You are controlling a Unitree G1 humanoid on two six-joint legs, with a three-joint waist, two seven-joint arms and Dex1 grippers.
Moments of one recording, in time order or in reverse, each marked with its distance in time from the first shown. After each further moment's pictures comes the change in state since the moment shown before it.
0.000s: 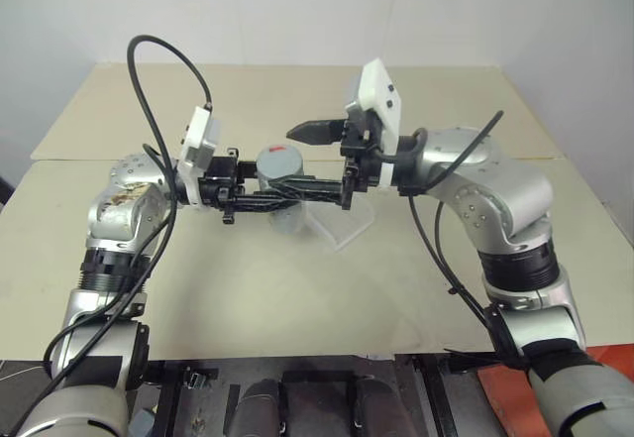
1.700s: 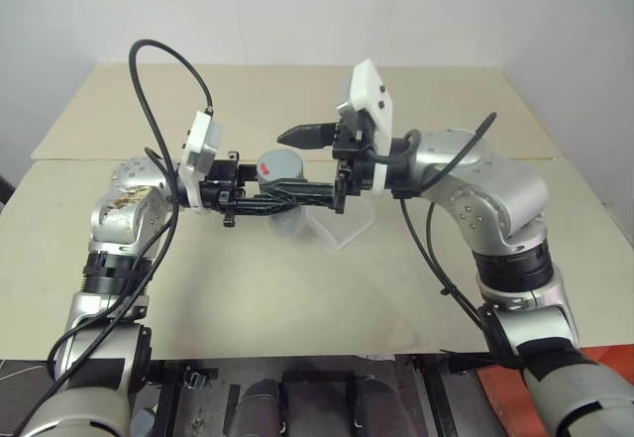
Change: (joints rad) left arm 0.015 -0.015 0.014 -0.009 0.020 -0.005 -0.005; right arm -0.013 0.048 0.006 -0.011 0.029 0.053 -0.010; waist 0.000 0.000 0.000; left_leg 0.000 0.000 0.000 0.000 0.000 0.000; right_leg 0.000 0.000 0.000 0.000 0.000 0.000
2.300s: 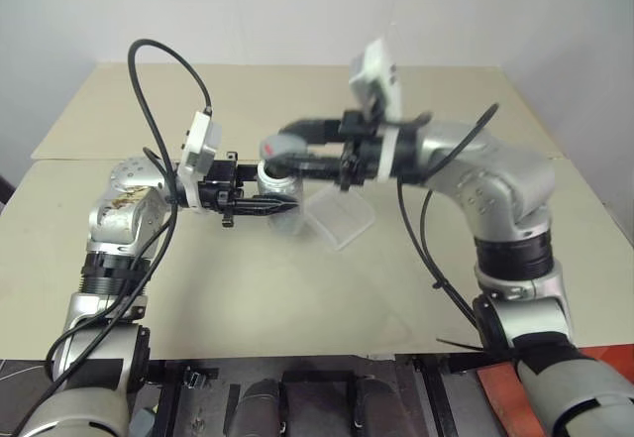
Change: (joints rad) left arm 0.024 0.021 0.000 0.000 0.019 -0.008 -0.005; right arm -0.085 0.002 -0.200 0.086 0.119 0.121 -0.070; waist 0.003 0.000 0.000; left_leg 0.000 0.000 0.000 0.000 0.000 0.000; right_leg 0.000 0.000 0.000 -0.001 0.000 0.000
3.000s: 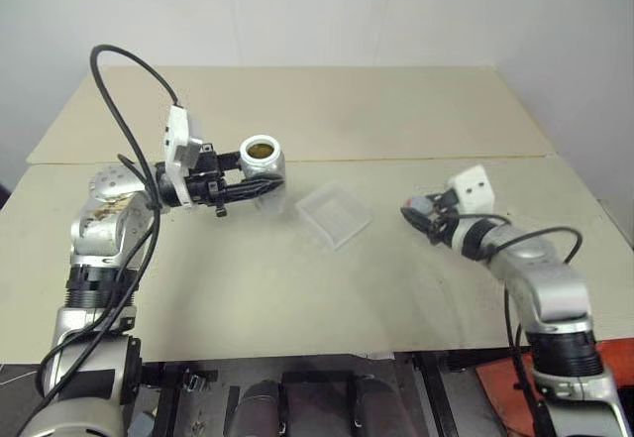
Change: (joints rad) left arm 0.051 -0.026 0.073 -0.070 0.002 0.002 0.284; right arm 0.682 -0.109 -0.022 -0.010 -0.445 -0.255 -0.348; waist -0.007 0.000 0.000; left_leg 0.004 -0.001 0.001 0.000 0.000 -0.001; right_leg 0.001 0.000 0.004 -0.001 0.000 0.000
